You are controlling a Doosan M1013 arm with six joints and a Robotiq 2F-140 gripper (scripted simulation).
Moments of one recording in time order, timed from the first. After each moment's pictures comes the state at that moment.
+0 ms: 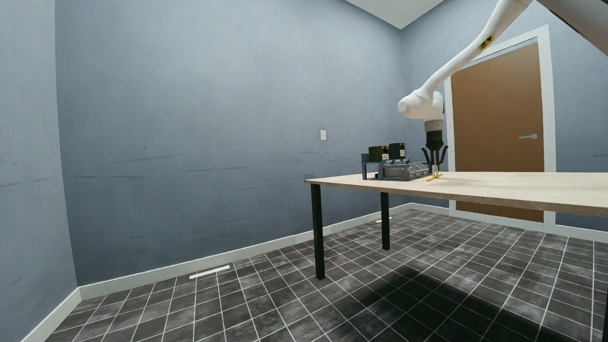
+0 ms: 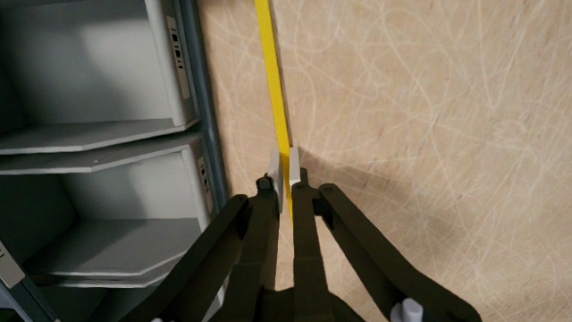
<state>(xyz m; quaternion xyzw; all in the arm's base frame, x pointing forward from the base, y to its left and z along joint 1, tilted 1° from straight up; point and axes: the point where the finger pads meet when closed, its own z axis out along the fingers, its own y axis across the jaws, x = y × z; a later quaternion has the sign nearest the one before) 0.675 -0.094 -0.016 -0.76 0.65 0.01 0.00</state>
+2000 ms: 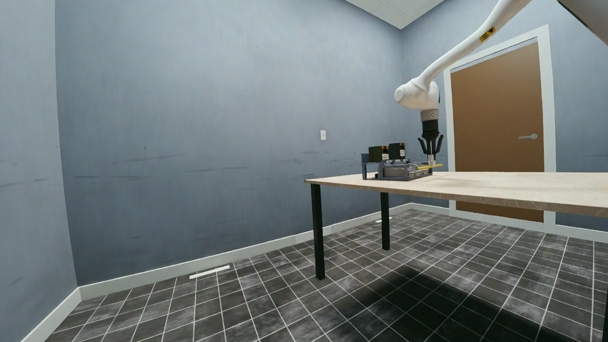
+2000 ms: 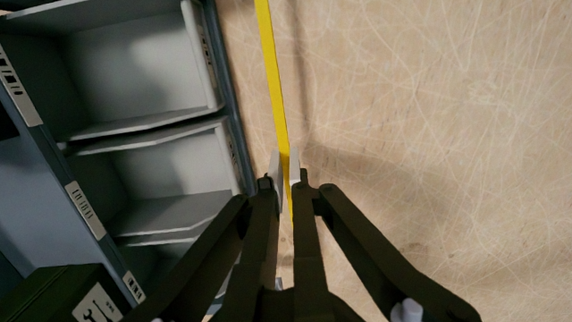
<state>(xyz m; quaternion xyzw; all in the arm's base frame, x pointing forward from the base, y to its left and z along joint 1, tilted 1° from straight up) 0.688 -0.085 0.042 -0.73 0.68 0.01 0.00</state>
